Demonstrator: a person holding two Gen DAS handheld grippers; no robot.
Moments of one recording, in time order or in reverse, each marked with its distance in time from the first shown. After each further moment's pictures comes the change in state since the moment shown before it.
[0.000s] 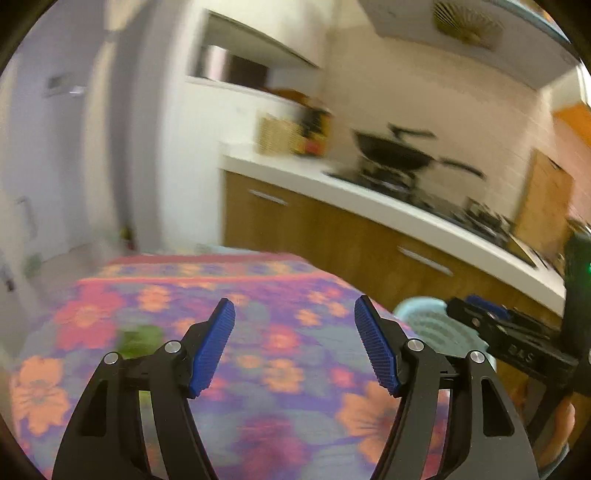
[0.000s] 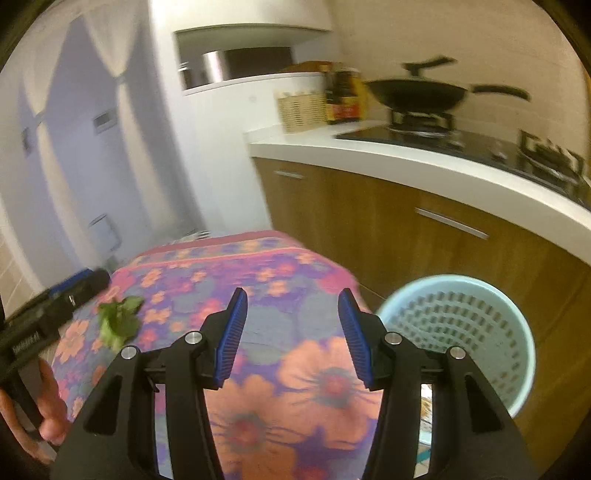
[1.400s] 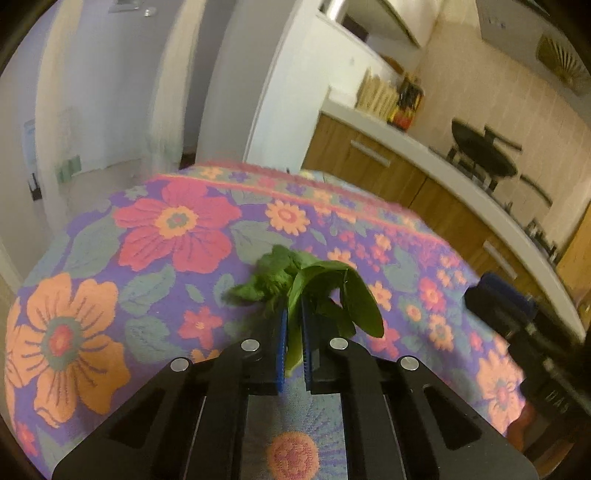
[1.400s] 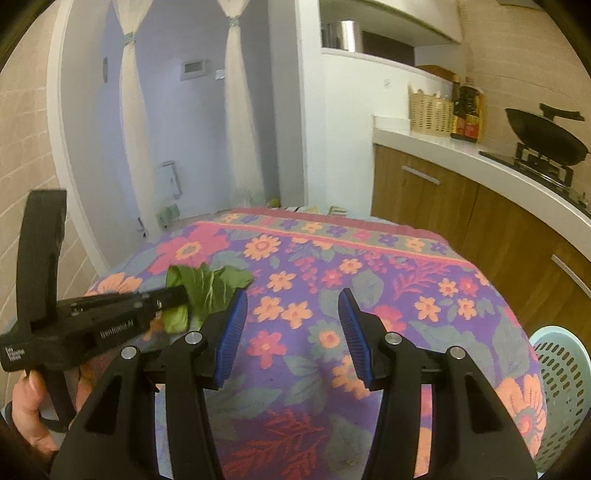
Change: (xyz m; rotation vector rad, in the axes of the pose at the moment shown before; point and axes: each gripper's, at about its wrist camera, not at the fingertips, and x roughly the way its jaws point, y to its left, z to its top) left arm 0.034 0.155 -0.052 -0.250 0.168 0.074; right arm 0.079 0.164 -0.032 -0.269 0.040 0.207
